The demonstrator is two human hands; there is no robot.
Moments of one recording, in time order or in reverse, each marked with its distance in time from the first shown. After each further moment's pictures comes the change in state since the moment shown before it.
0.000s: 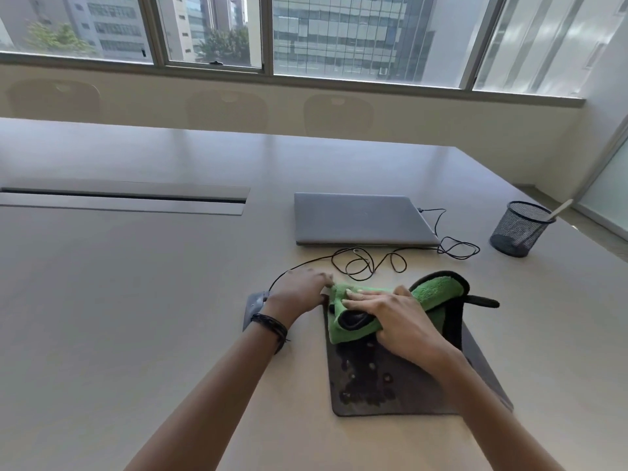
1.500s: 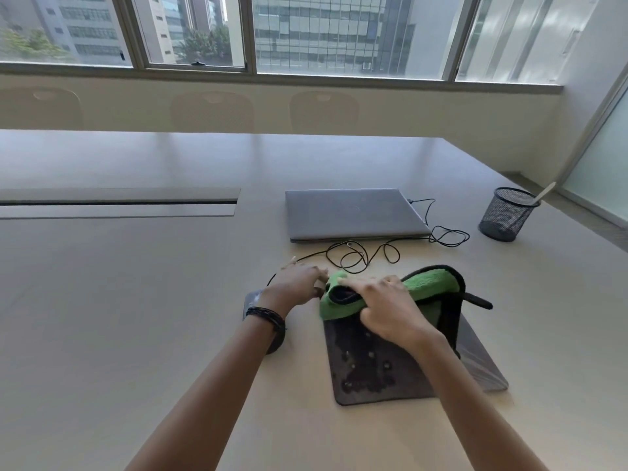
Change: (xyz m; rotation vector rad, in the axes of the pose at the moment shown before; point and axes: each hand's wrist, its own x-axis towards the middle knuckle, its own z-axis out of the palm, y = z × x) left_hand -0.001 -0.004 -0.008 -0.058 -0.099 0.046; right_hand 0.008 -0.022 -0.003 0.053 0.048 0.168
